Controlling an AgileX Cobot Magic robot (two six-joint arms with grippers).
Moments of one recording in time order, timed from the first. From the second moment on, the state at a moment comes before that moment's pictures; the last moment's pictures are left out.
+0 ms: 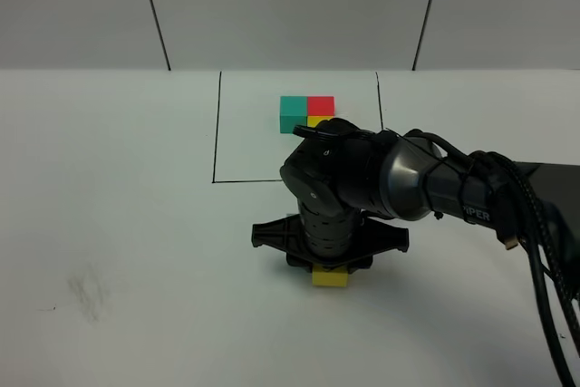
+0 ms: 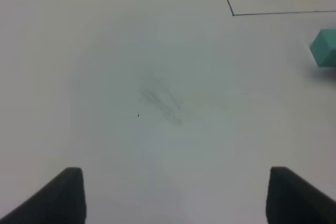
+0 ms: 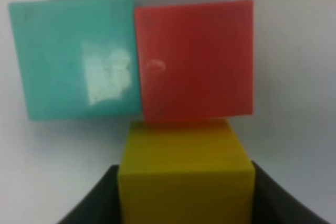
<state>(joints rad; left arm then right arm) -0.16 -0.01 -0.51 0.01 1.07 -0.08 0.92 2.10 -1.45 -0.17 0.90 1.00</state>
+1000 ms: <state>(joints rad) -0.16 -0.01 -0.51 0.01 1.07 -0.08 0.91 2.14 -1.45 -0.19 0.87 1.01</state>
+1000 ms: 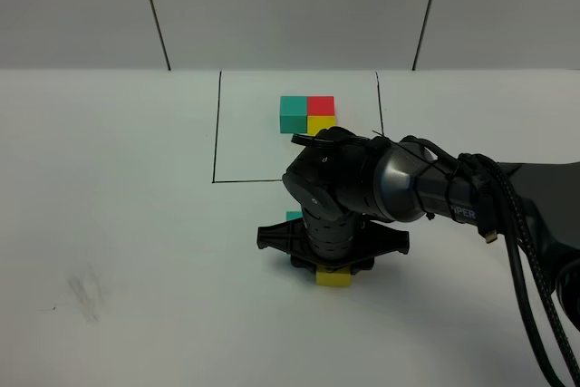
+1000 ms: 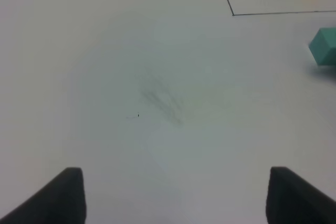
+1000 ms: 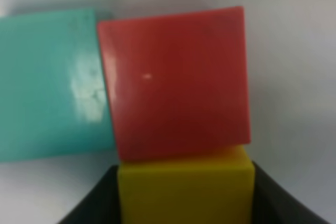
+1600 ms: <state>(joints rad) -0.16 -0.01 -0.51 0.01 1.07 -0.08 0.91 2.14 -1.45 -0.20 0.86 0.99</state>
